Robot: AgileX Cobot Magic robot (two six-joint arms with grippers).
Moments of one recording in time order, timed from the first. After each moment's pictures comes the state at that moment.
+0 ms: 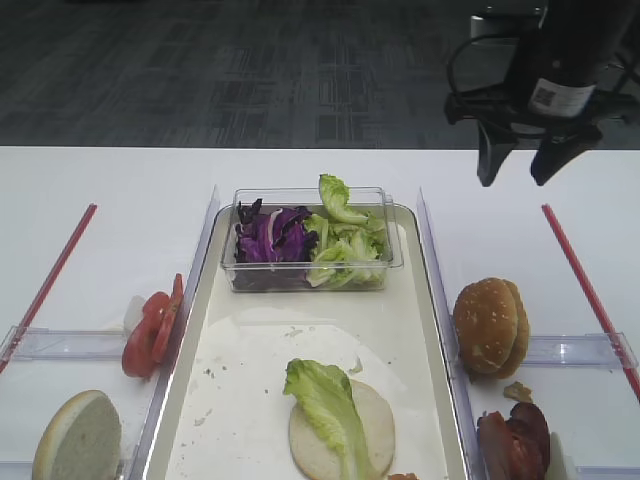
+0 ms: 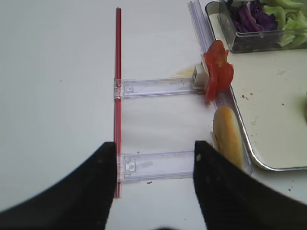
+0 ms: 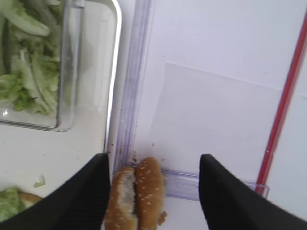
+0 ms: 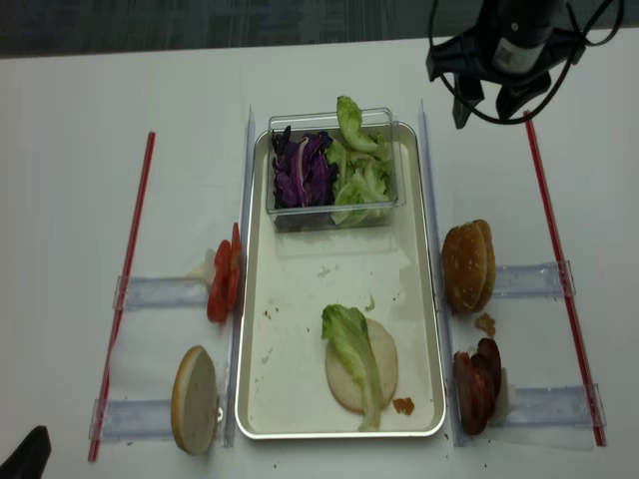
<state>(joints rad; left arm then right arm) 0.01 -0.02 -0.48 -0.06 1.18 0.00 0.21 1.86 -1.60 0.12 1.23 0.05</state>
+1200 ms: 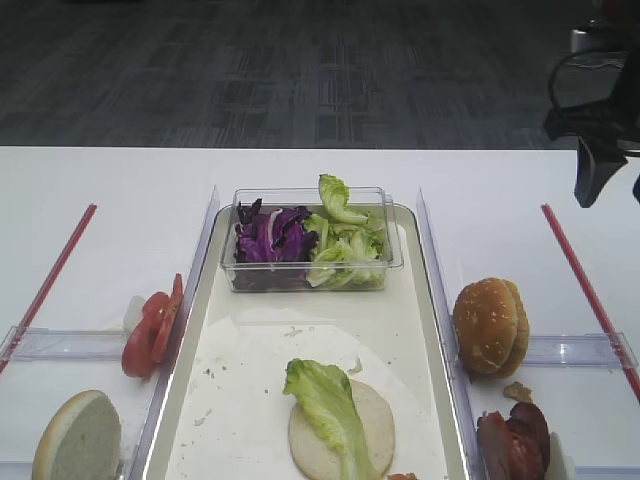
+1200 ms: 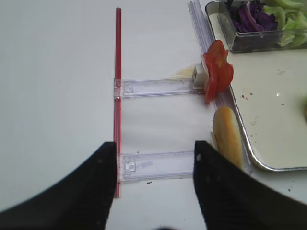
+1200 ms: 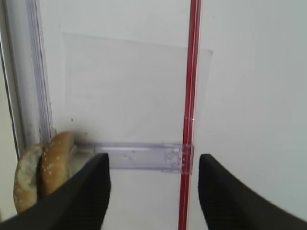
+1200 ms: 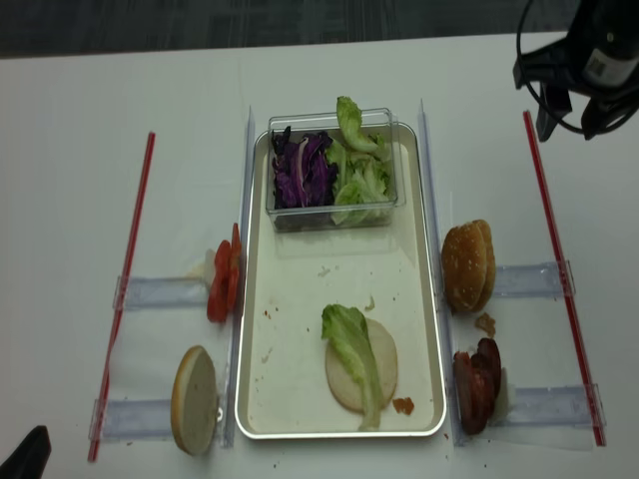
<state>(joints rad) 0.01 -0.02 -0.48 -0.06 1.18 0.00 0.02 1.75 -1.43 0.08 1.23 -0.01</state>
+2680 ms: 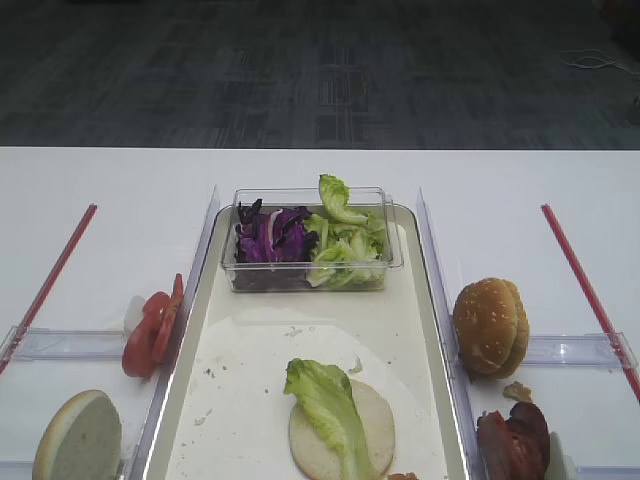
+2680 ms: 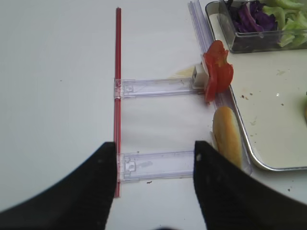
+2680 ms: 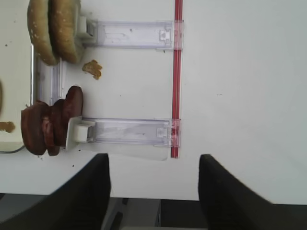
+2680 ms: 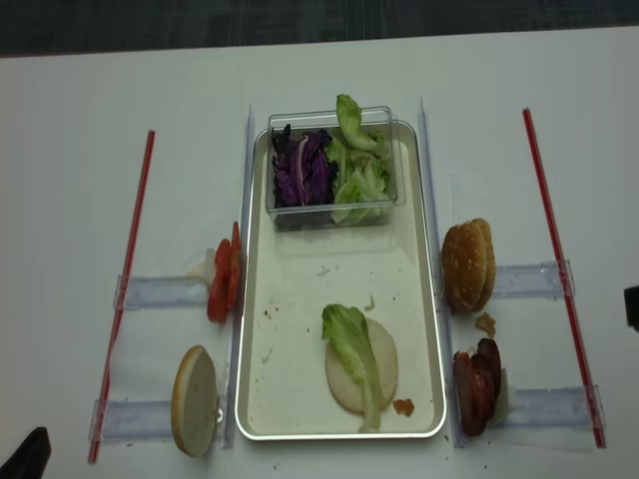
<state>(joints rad) 0.01 -0.02 -0.48 -0.06 1.18 0.00 0.02 0.81 -0.77 0.08 1.24 -0.01</state>
